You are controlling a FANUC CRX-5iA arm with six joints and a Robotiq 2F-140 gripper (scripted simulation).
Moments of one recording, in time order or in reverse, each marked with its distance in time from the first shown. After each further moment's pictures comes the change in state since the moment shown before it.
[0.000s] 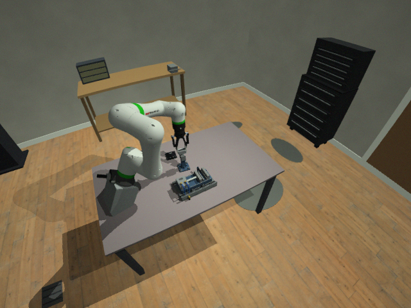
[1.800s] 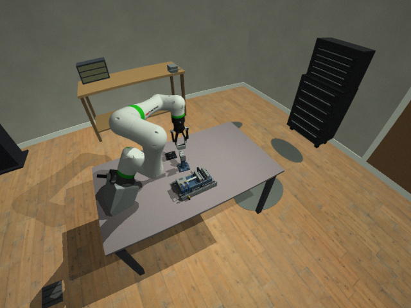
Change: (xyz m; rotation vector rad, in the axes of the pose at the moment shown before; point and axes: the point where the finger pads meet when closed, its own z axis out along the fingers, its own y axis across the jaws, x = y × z) arm 0.000 0.000 -0.049 0.000 0.000 0.000
